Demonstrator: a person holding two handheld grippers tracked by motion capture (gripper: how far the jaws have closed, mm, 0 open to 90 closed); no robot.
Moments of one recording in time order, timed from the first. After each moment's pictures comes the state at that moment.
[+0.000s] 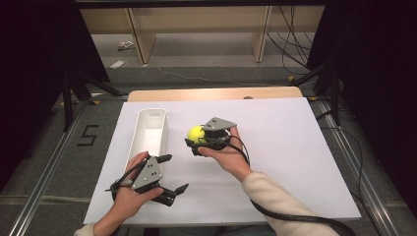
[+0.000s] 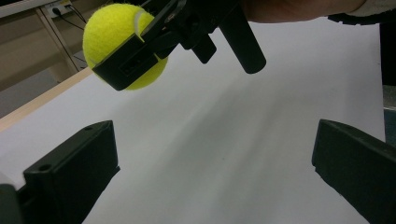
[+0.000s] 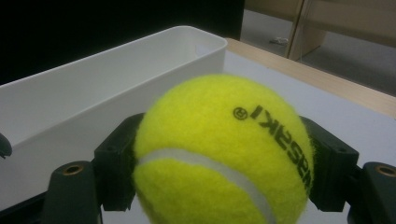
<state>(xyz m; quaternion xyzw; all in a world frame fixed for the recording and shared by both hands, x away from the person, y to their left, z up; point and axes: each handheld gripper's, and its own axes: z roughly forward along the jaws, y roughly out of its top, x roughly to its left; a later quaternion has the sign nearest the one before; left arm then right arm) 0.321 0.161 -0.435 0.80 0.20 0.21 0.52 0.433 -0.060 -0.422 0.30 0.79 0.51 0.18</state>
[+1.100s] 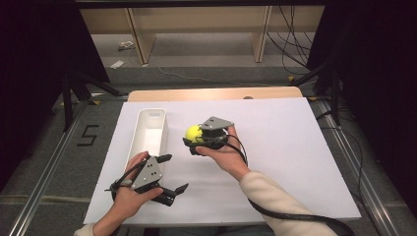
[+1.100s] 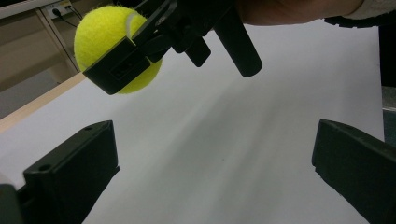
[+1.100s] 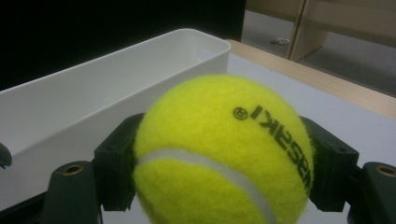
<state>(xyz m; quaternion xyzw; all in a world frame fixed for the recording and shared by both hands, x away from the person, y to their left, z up) 0.321 0.161 -0.435 0.80 0.20 0.21 0.52 0.435 -0.054 -0.420 0.30 0.79 0.51 0.17</state>
